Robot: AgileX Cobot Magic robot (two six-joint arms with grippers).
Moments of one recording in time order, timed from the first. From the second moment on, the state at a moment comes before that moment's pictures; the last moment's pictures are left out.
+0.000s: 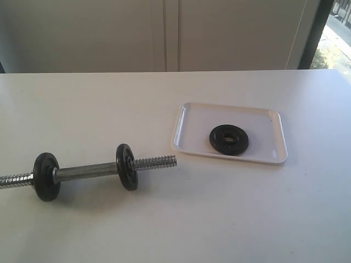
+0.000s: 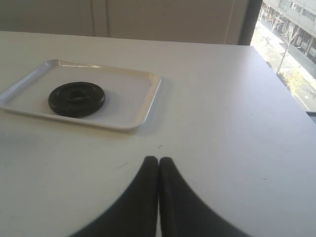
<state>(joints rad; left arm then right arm) 0.00 0.00 0.02 -0.06 -0.02 -0.05 0.05 0.00 0.00 -0.03 0.35 0.00</state>
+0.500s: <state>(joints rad) 0.00 0.12 -0.18 -0.10 -0.39 -0.15 0.05 0.00 0.00 -0.03 0.34 0.00</state>
